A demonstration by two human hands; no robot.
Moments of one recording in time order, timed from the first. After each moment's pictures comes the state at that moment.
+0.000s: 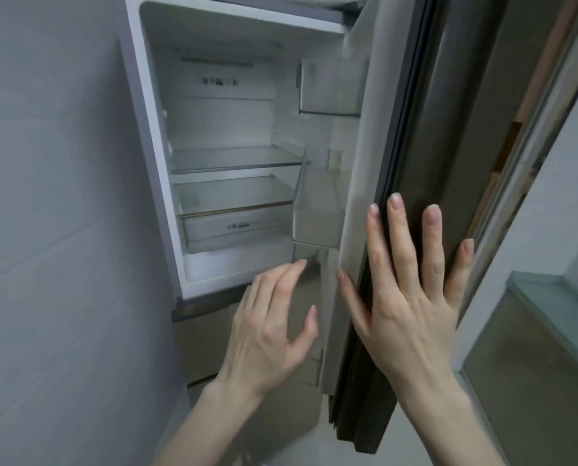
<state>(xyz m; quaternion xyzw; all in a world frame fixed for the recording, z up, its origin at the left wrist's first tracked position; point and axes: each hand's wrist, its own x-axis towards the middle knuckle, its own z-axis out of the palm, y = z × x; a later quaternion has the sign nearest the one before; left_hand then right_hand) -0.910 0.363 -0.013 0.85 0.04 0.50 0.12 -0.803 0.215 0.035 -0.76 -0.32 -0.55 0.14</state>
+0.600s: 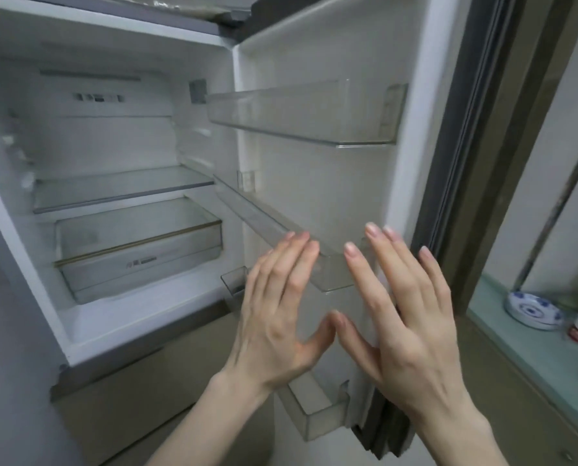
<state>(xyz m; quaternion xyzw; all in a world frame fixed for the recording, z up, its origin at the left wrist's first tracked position) -0.762 0.300 0.024 0.83 -0.12 0.52 0.13 -0.715 0.120 0.047 -0.71 -0.41 -0.54 0.19</state>
